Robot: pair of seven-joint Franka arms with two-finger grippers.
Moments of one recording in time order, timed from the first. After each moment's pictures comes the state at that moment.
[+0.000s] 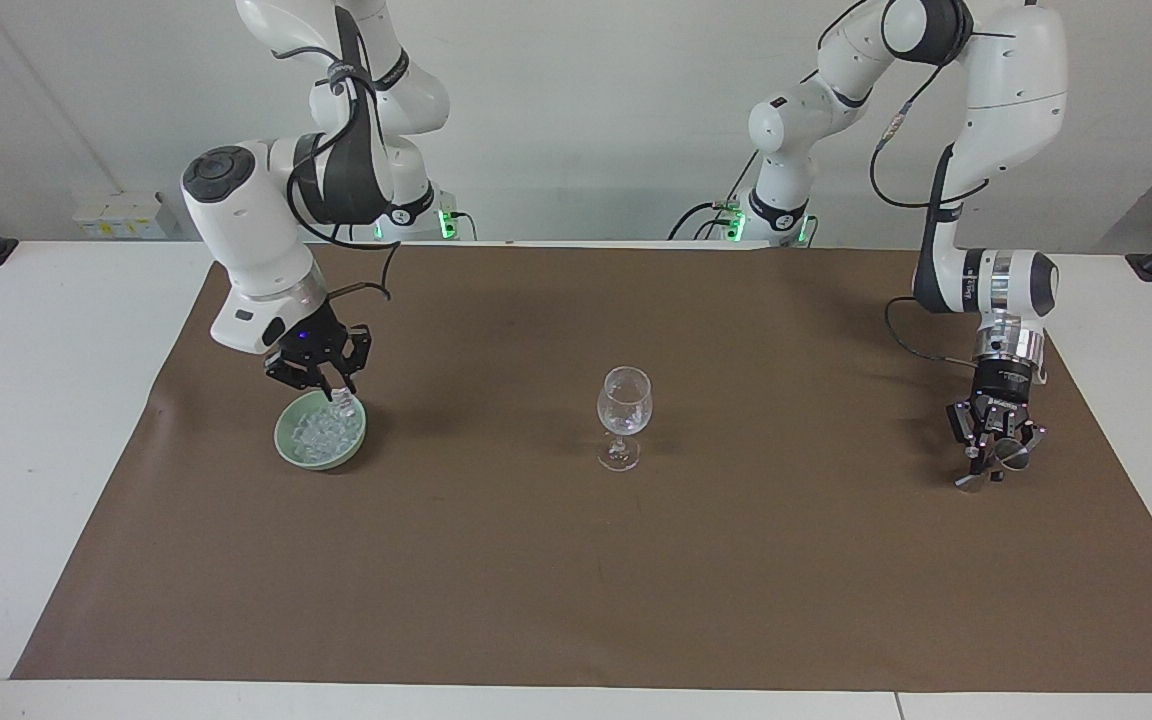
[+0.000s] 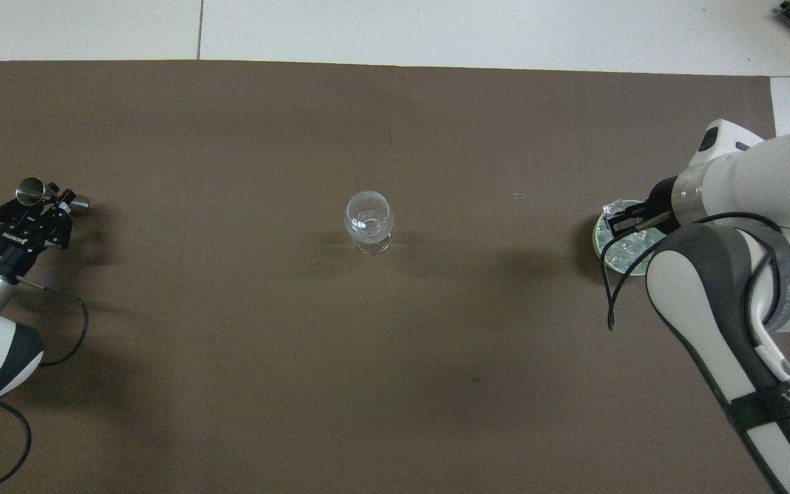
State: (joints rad) left arm 0.45 0.35 -0.09 -2.16 -2.04 2.30 -0.57; right arm 0.06 0.07 0.00 -1.93 0.10 2.10 -0.31
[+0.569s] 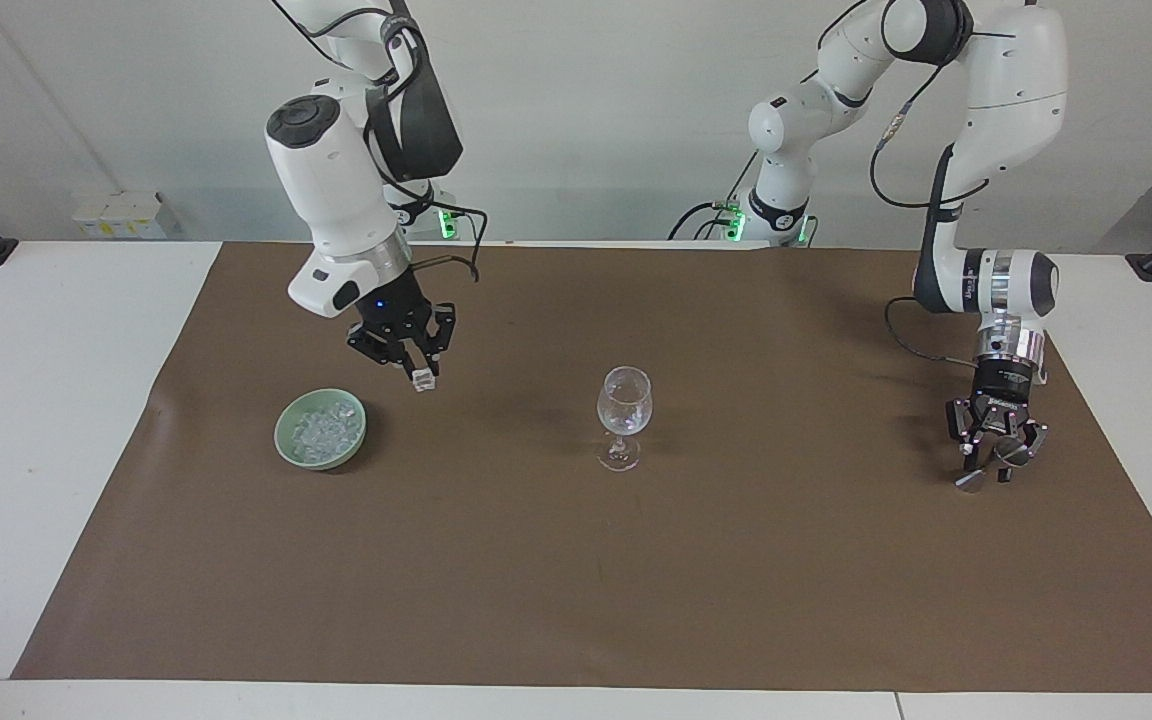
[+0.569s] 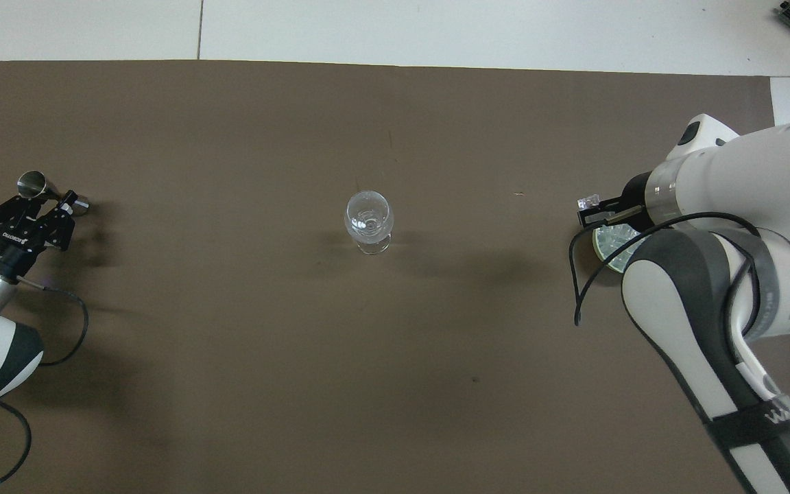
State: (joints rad) left arm 0.45 0.35 -0.09 -2.16 -2.04 2.29 -0.58; right arm 0.07 0.06 0.20 -1.83 0.12 2.08 0.12
